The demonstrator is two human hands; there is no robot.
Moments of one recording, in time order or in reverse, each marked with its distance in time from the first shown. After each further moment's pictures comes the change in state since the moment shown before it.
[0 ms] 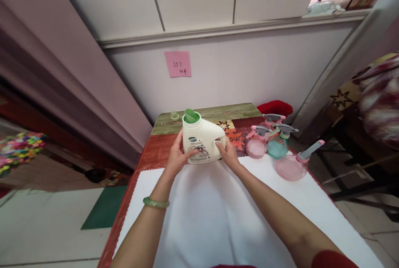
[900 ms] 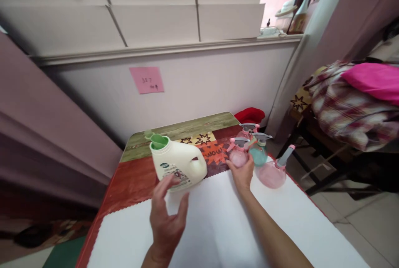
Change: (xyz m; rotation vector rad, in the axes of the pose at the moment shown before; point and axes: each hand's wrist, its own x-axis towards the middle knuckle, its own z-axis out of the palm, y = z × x) left_hand -0.058 0.027 0.049 0.424 0.243 0.463; right_hand -0.017 0.058 -0.068 -0.172 0.766 0.231
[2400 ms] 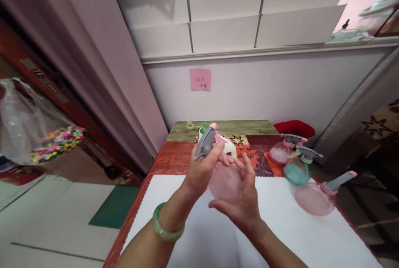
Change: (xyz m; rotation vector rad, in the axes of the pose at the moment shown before) left_hand 0.091 0.087 -0.029 -0.745 -0.196 -0.539; right_hand -0.117 -0.163 -0.074 0.727 -0.749 -0.228
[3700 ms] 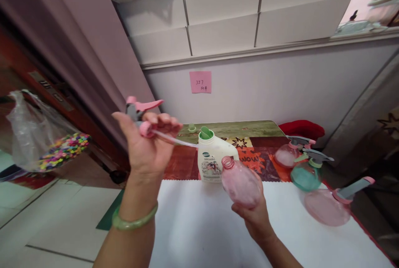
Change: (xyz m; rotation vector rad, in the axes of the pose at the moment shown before) left_hand 0.044 0.077 -0.056 -0.388 0.281 0.307; right_hand -0.008 0.042 -0.025 0.303 0.030 0.306
